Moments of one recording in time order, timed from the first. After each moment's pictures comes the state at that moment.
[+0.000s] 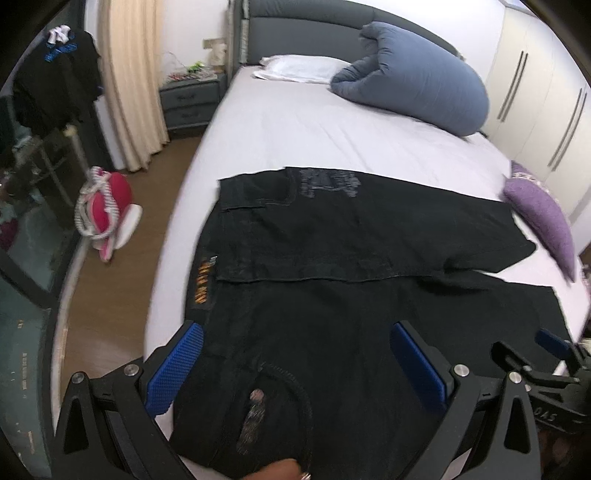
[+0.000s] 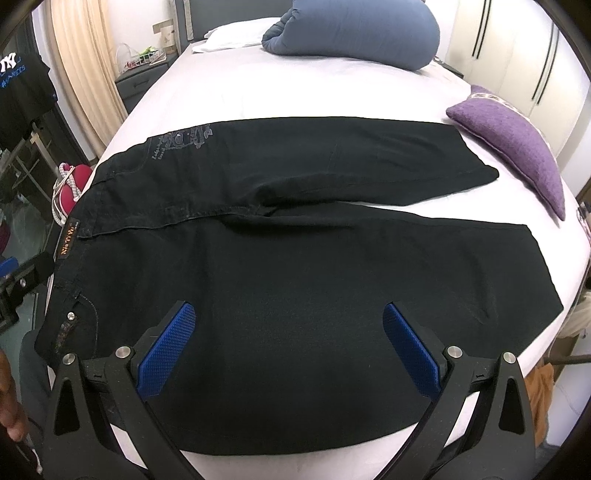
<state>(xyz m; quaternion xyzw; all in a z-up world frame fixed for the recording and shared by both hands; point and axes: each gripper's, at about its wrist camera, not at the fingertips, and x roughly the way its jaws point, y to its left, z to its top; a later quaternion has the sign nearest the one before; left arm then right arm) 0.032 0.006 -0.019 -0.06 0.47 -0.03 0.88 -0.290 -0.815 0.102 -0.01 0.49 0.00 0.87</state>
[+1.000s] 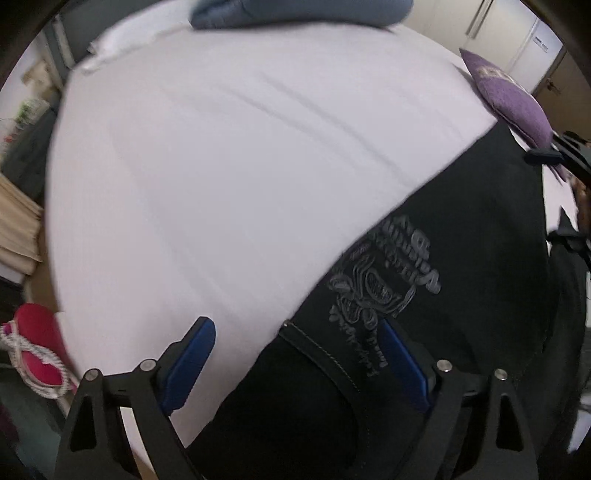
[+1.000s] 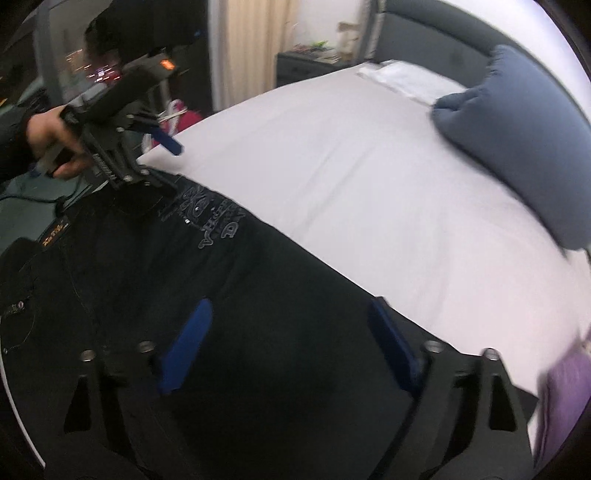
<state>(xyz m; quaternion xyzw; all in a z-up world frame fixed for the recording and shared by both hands) 0.360 0.011 -0.106 0.13 0.59 -0.26 0.76 0.015 -0.827 0.102 -0.21 0.43 0.34 0.81</state>
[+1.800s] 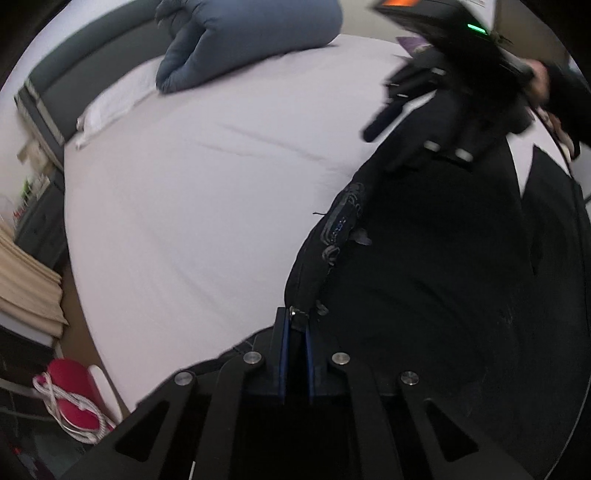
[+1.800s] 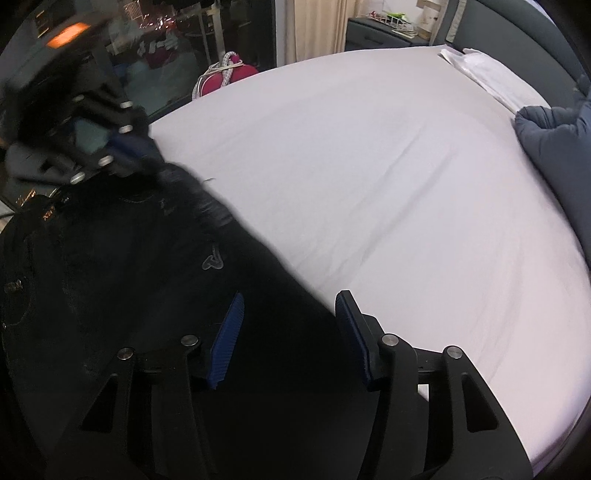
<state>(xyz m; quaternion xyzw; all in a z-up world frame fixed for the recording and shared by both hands) 0.264 0.004 -0.066 0.23 0.46 -0.29 0.81 0.103 -0.749 0.075 -0.28 0.47 0.41 0.73</state>
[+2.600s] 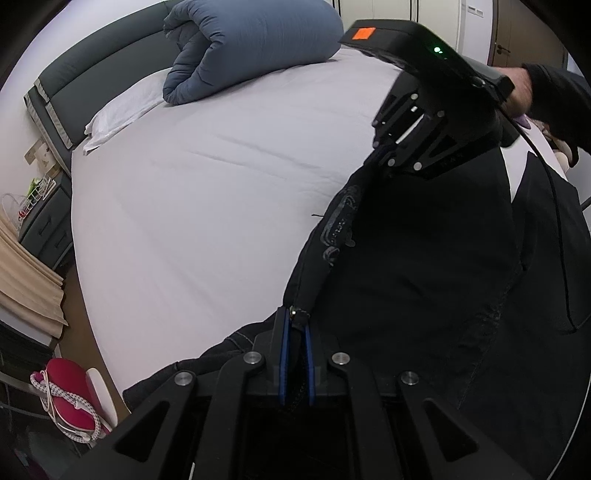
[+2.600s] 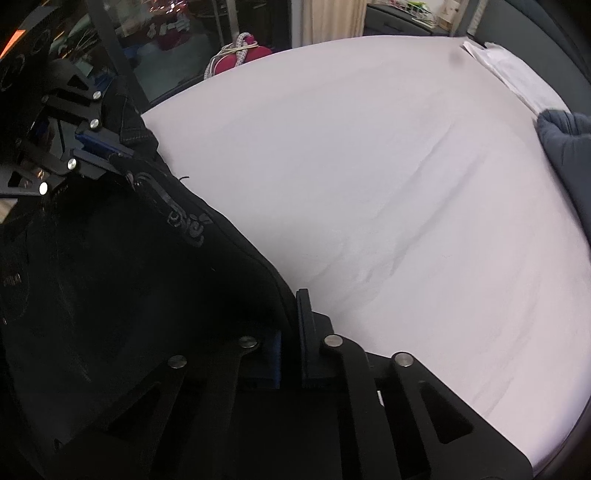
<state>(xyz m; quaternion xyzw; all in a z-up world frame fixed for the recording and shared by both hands) 0.249 0.008 -0.067 0.21 0.45 -0.29 0.82 0.107 -0.743 0.070 -0.27 0.49 0.42 0.71</state>
